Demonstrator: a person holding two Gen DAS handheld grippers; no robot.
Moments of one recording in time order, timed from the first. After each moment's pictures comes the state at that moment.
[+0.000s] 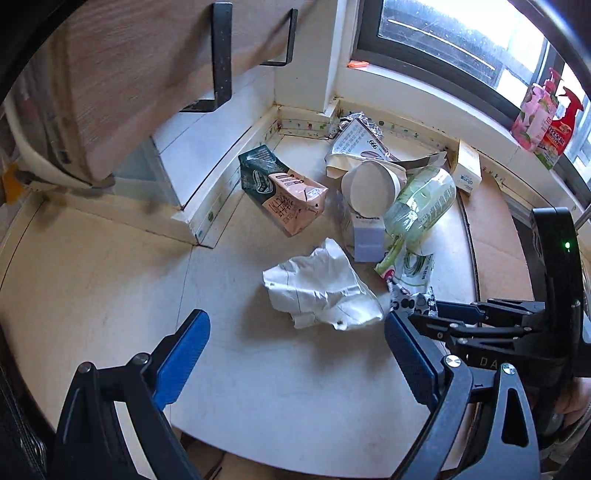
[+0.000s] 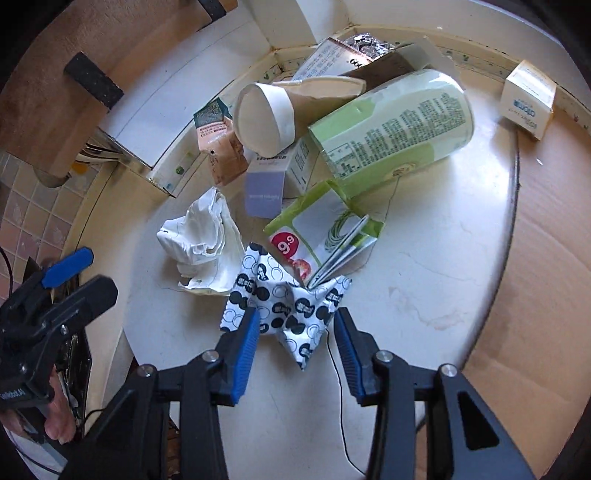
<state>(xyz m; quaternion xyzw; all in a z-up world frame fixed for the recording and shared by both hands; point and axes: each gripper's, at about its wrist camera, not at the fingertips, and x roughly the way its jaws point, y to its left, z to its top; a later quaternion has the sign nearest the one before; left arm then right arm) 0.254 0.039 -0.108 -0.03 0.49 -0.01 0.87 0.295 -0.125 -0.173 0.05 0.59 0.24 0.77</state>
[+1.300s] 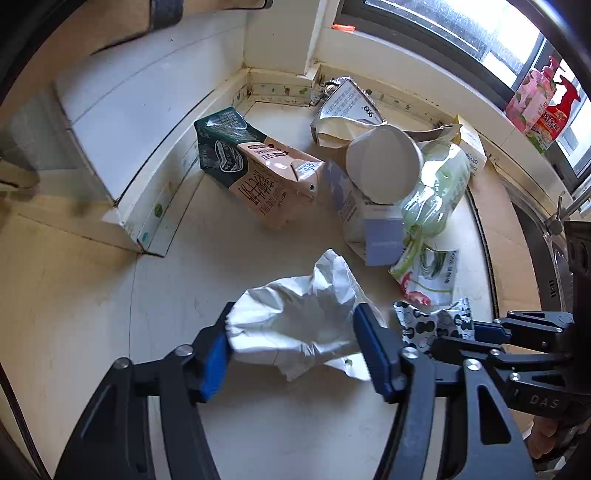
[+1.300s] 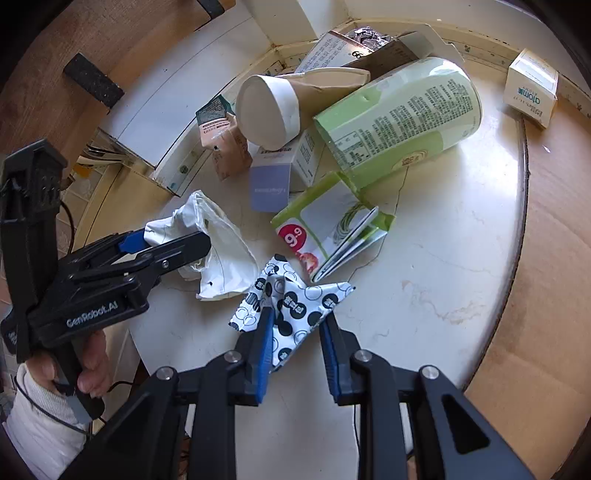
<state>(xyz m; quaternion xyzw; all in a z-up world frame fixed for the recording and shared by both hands) 0.304 0.044 -0.164 -0.04 0.53 -0.08 0.85 0.293 -0.124 -0.174 0.07 0.59 0.25 0.77</state>
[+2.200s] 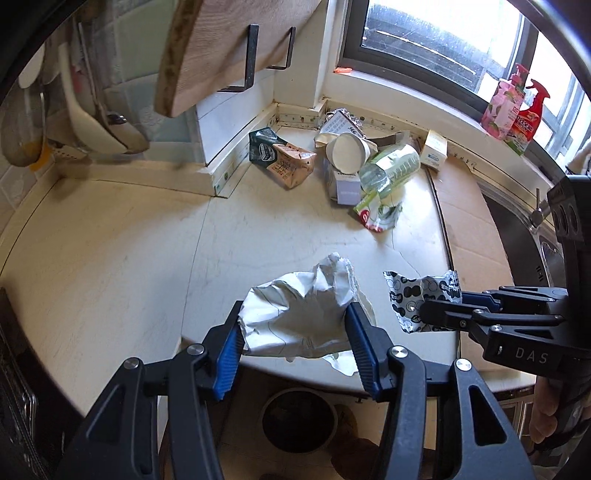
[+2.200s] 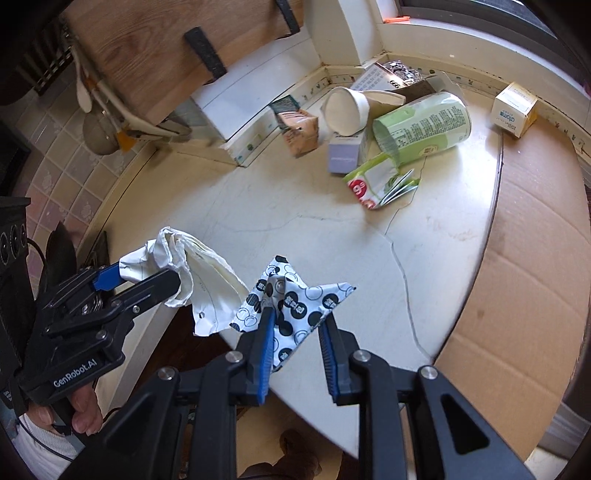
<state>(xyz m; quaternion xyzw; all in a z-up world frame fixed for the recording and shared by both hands) 0.137 0.046 -0.090 -0.04 0.48 -0.03 0.88 0.195 -0.107 -0.118 0.04 0.55 0.26 0.79</state>
